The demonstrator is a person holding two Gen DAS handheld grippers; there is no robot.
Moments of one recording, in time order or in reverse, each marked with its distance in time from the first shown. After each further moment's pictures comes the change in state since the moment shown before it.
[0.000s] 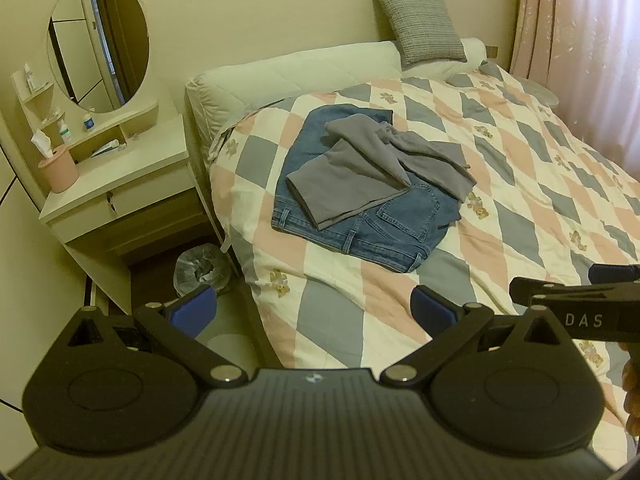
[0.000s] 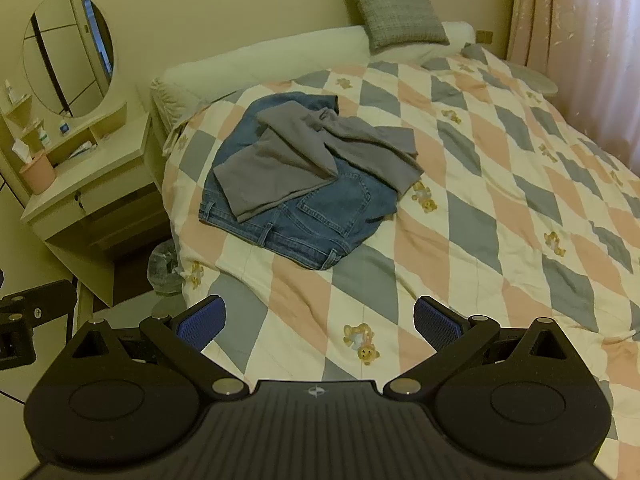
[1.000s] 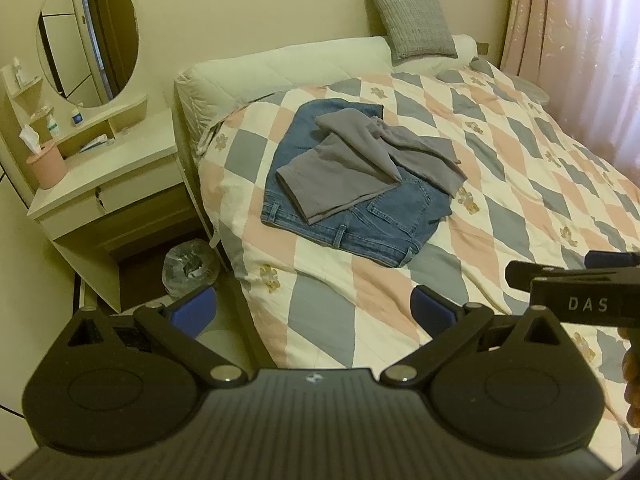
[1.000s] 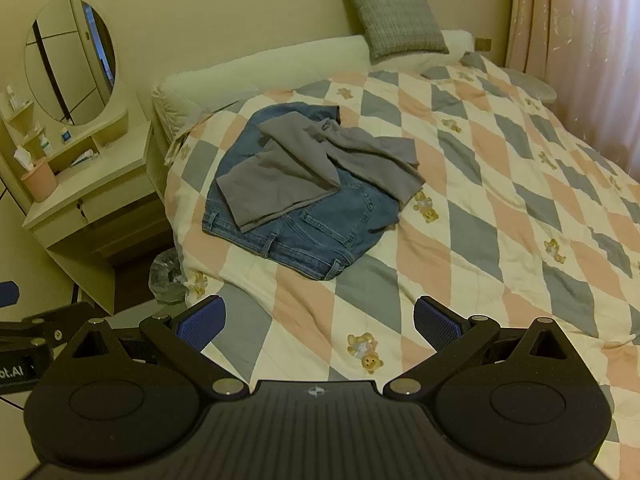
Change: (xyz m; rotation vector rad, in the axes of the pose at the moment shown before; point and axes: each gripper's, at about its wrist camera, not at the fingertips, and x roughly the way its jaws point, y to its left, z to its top) left arm 0.009 0.006 -0.004 -0.001 0.018 -0.046; right arm -0.007 0.005 0.006 0.002 -0.026 0.013
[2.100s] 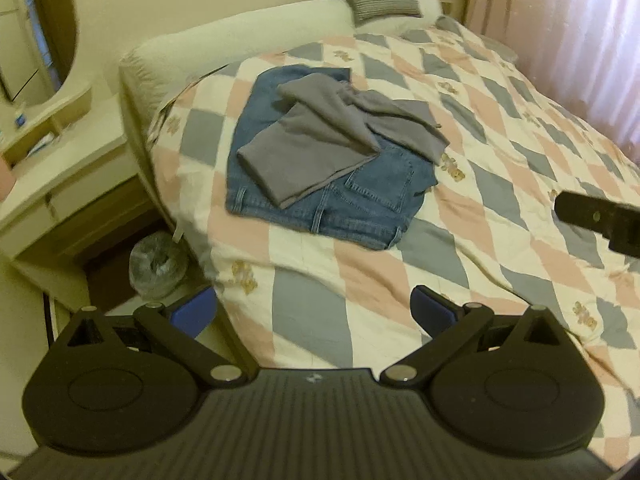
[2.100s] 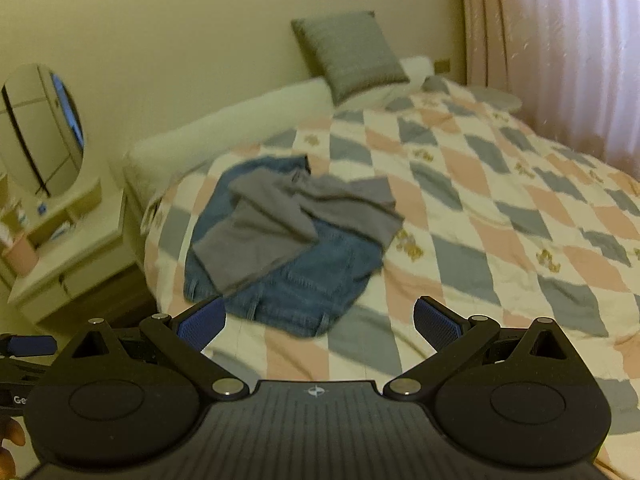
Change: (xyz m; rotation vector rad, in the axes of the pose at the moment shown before) left arm 0.089 0.013 0.035 0.125 0.090 -0.133; right arm 0.026 -0.014 0.021 0.146 -0.169 -0.052
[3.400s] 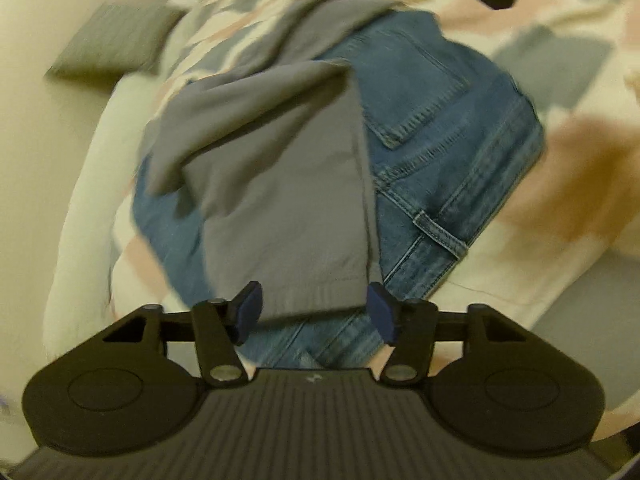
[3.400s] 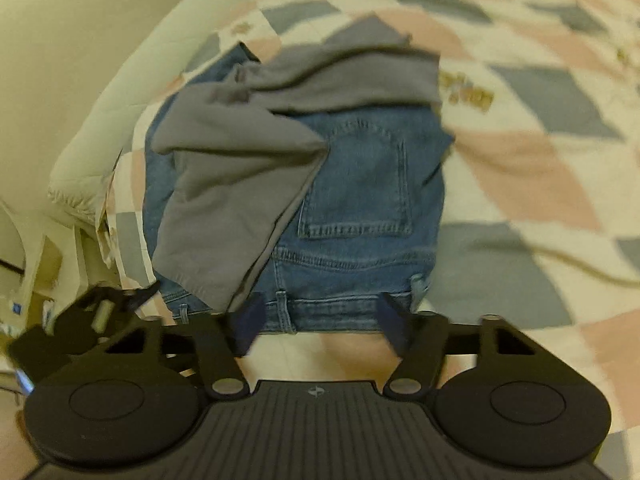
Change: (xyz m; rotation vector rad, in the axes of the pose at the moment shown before) left arm 0.335 0.024 0.043 1.153 -0.096 0.050; right arm 0.285 0.008 -0.007 0.500 0.341 0.025
